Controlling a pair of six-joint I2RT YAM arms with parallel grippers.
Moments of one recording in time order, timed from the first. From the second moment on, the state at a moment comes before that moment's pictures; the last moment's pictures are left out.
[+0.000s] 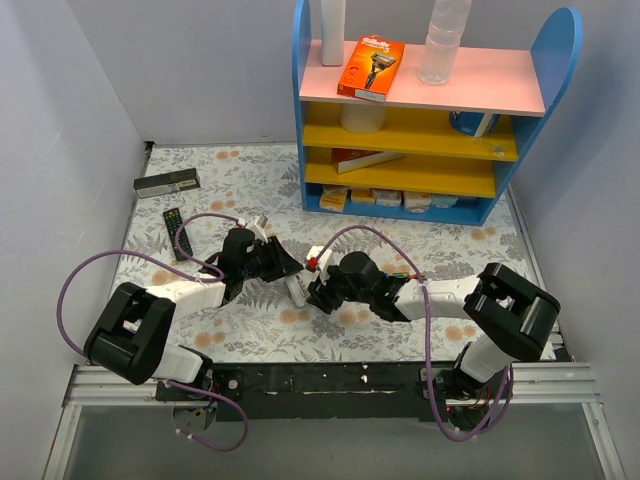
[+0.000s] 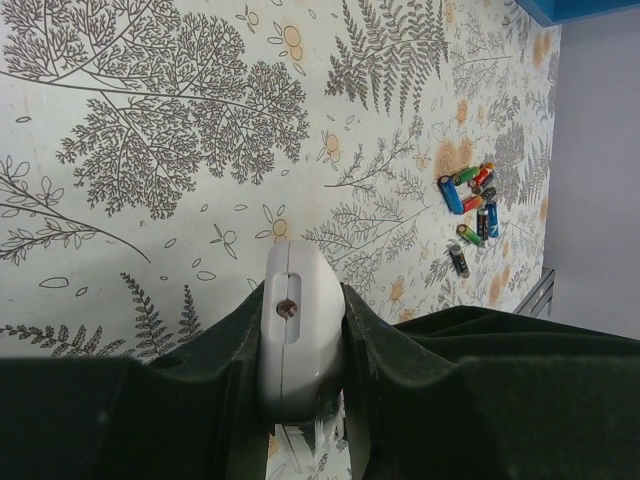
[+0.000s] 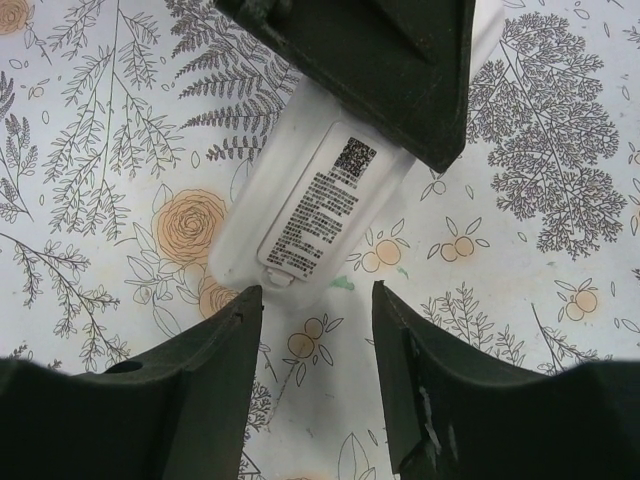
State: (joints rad) left arm -0.44 1.39 0.49 0.33 0.37 -0.81; right arm 1.01 1.56 0.63 0.43 -0.18 -0.03
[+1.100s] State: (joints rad) left arm -0.44 1.41 0.53 0.23 0.31 -0.75; right arm 1.01 1.57 0.62 0.44 -0.04 -0.03
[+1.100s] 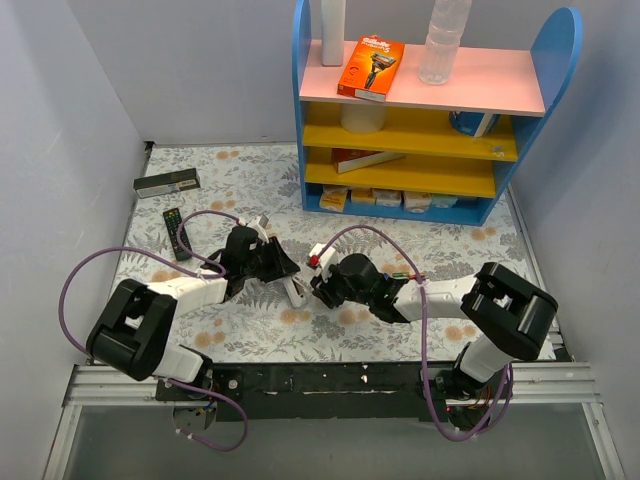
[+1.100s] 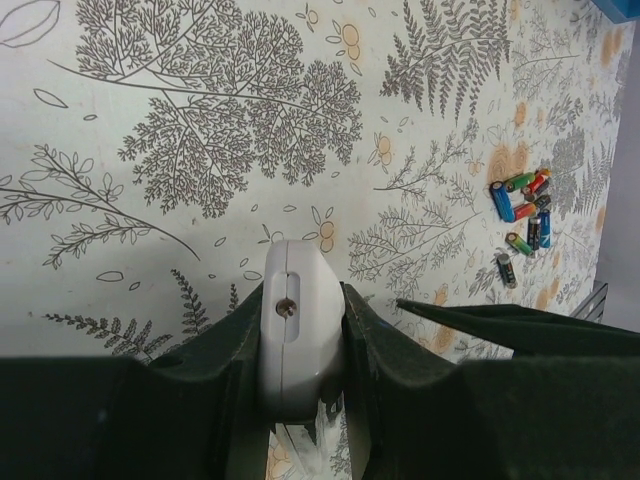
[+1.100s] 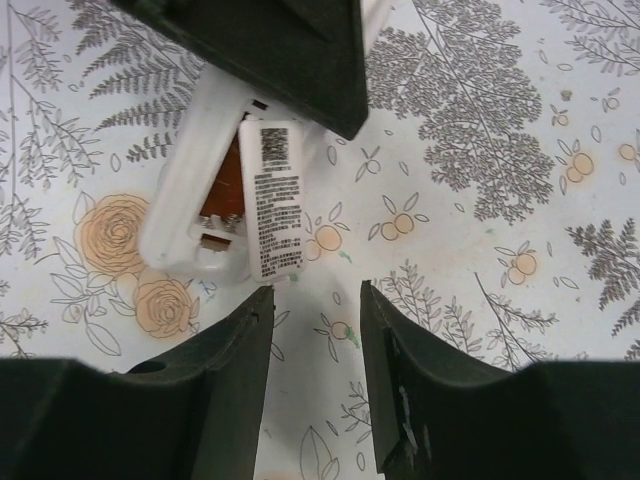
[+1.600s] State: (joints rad) left arm -0.46 1.32 0.51 0.15 0.14 -0.77; right arm 1.00 1.51 0.52 0.48 -0.03 -0.06
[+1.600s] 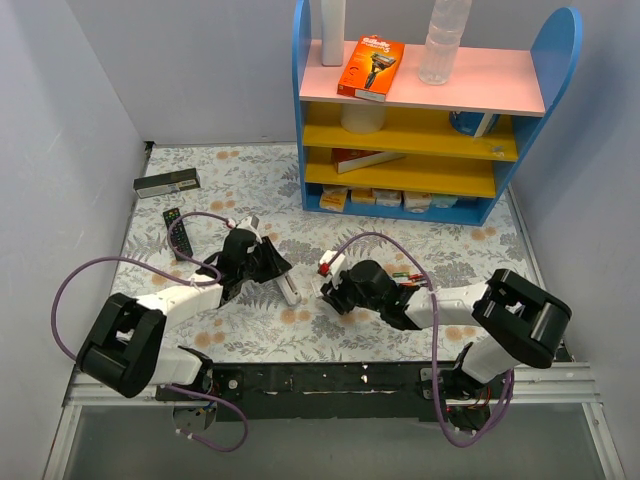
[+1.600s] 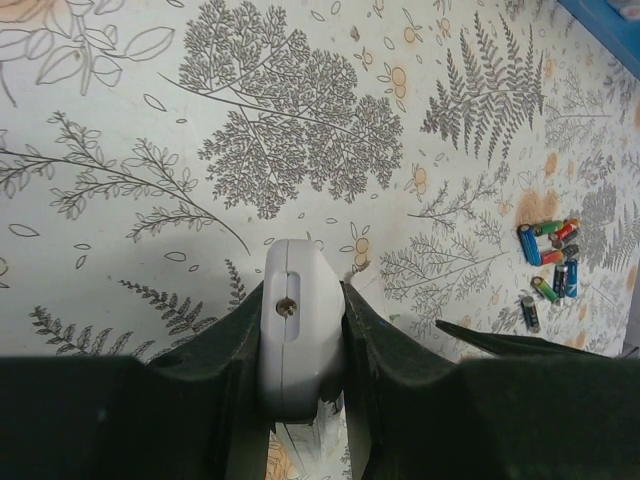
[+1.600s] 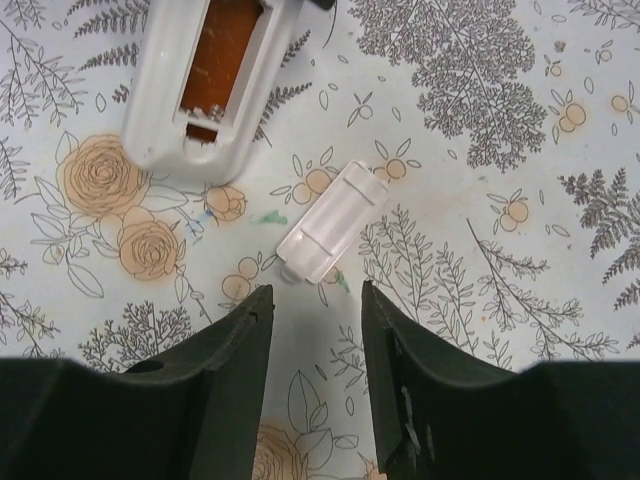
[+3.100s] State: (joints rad) left arm -0.46 0.58 0.25 0.19 0.39 -0.78; right arm 0.54 1.21 0.77 -0.72 0.07 0.34
